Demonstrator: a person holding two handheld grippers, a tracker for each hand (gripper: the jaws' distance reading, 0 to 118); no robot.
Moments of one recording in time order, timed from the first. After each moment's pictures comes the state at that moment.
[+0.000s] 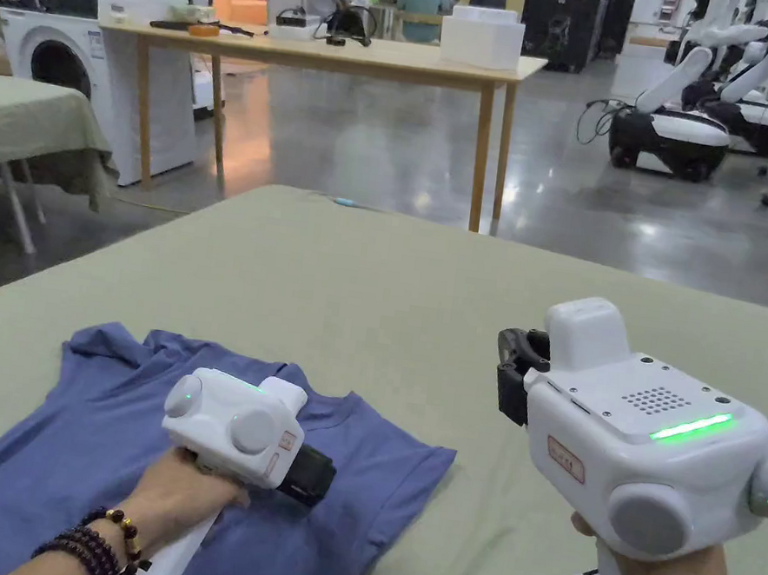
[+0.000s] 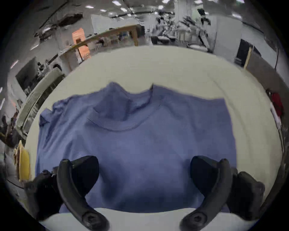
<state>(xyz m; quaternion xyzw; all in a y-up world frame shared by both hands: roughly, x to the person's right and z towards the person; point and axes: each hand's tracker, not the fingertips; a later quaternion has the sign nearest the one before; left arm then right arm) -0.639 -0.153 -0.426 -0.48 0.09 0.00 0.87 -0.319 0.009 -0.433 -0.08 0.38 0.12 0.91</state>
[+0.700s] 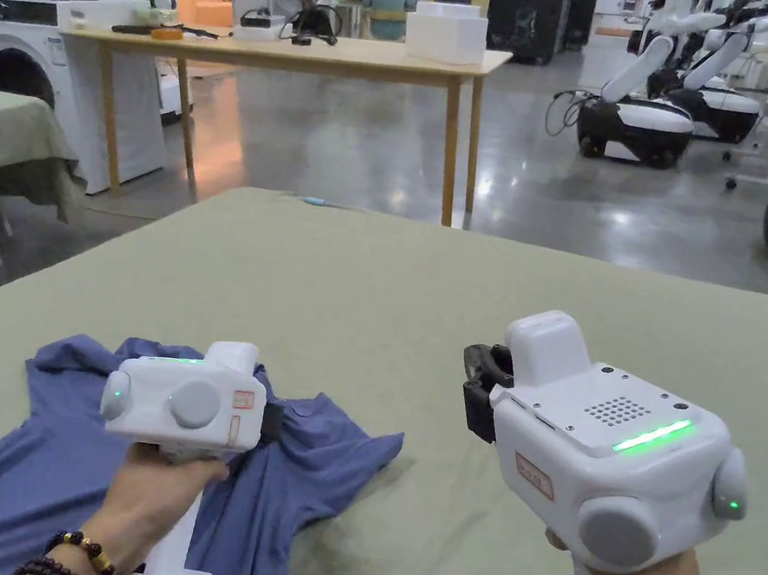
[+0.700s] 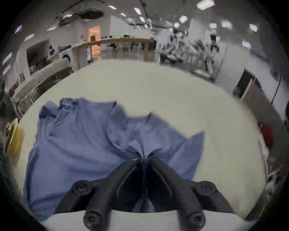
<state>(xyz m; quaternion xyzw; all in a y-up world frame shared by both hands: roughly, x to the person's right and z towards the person) -0.635 -0.083 -0.410 -0.33 0.11 0.14 0.93 -0.292 0.011 -0.408 -0.10 0.39 0.12 0.91</state>
